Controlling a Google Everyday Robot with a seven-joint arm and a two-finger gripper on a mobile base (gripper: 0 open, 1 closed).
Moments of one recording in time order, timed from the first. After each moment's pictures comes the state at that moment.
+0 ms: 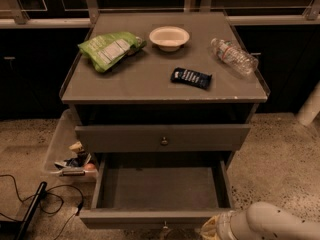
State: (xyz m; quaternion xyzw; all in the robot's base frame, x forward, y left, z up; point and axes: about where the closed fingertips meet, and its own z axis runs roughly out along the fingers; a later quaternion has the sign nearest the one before) arm 0.361 -0.180 0.413 -0.59 0.76 0.14 0.23
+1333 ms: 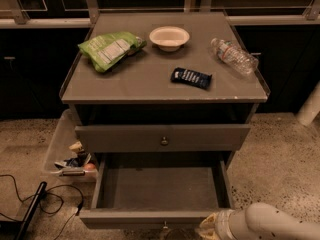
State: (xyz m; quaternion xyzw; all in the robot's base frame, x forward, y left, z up) arm 0.373 -0.181 0.397 -0.59 0.76 0.14 0.25
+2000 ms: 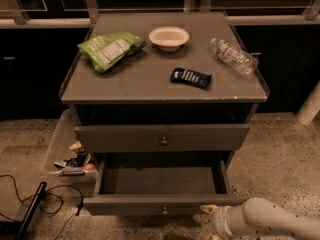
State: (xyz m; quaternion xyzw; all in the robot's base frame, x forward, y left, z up) arm 0.385 -0.176 0.394 -0.60 0.75 0.15 0.25
